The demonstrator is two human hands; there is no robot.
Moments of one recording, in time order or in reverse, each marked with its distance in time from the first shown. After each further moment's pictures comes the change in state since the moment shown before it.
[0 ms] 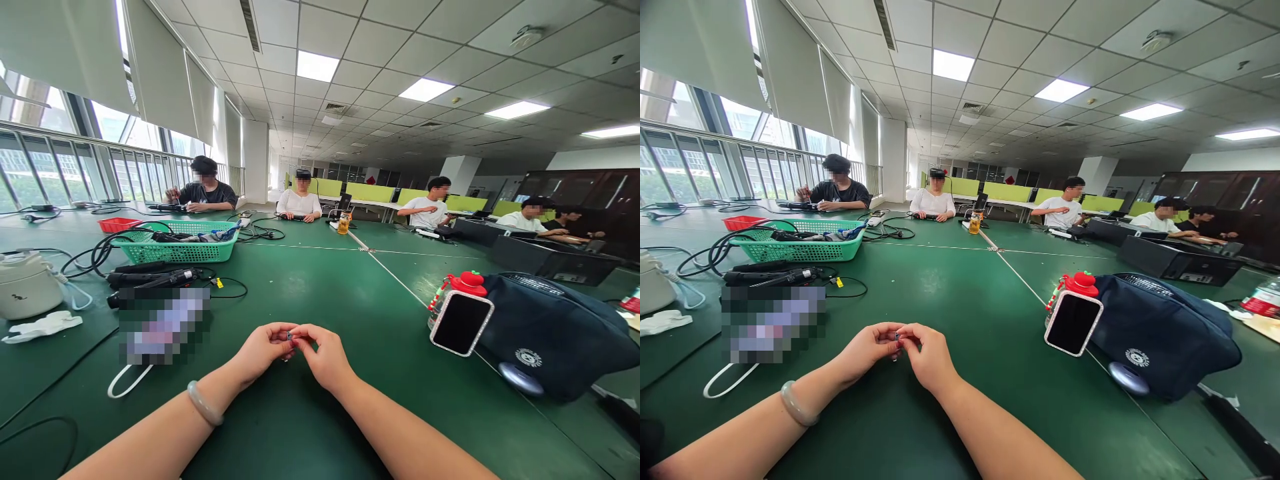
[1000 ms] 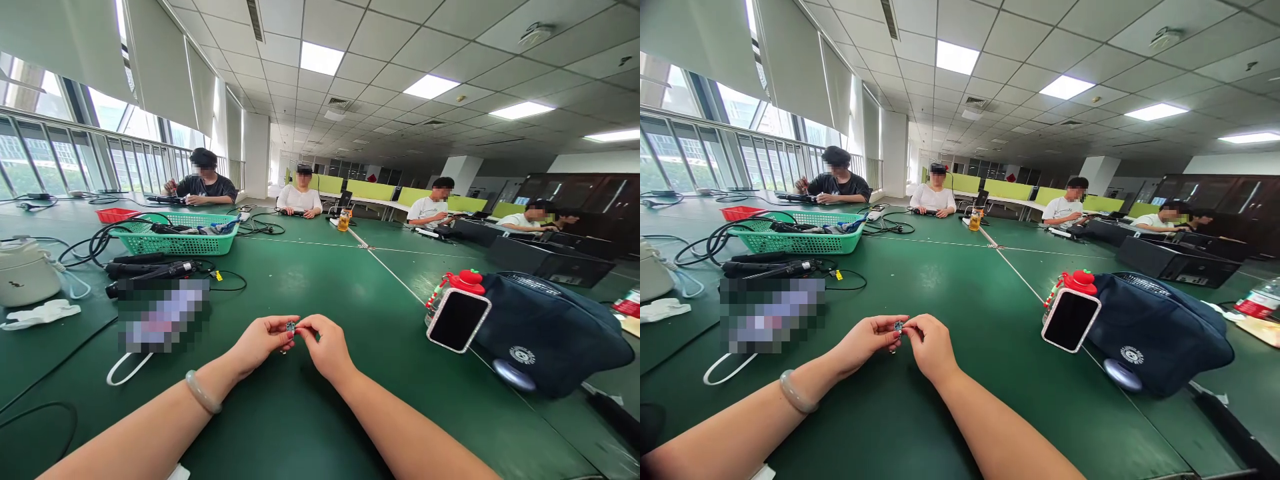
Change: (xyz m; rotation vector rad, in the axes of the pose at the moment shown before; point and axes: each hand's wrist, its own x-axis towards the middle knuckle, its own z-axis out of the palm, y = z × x) left_hand -0.002 0.000 0.000 -0.003 0.029 -0.026; right_hand 0.000 -0.002 -0.006 -0.179 0.075 -0.059
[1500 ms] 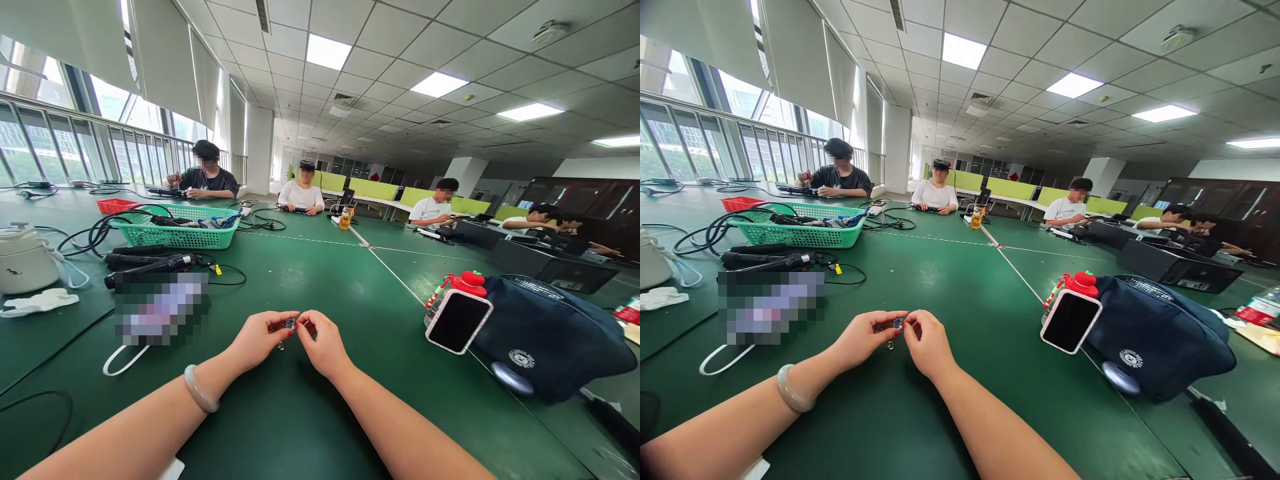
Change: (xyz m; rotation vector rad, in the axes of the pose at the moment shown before) left_hand -0.002 0.002 0.001 0.350 0.082 0.155; right_hand 0.000 0.006 0.003 -0.023 -0.081 0.070
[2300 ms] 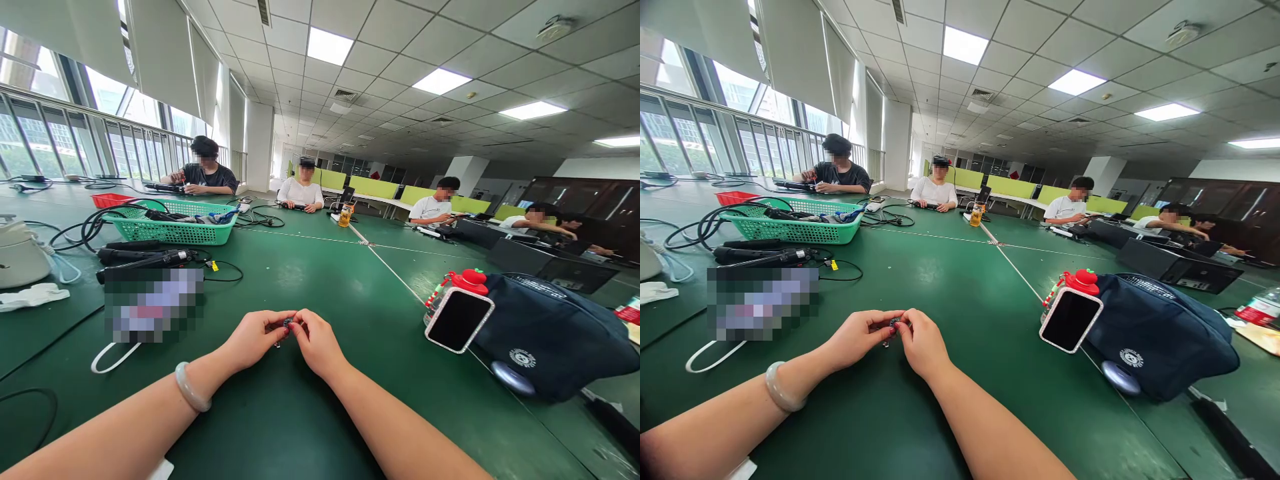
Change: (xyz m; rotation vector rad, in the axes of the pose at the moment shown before) left_hand 0.000 -0.001 0.000 0.095 -0.094 0.029; right_hand 0.000 0.004 0.001 -0.103 -0.070 -0.003
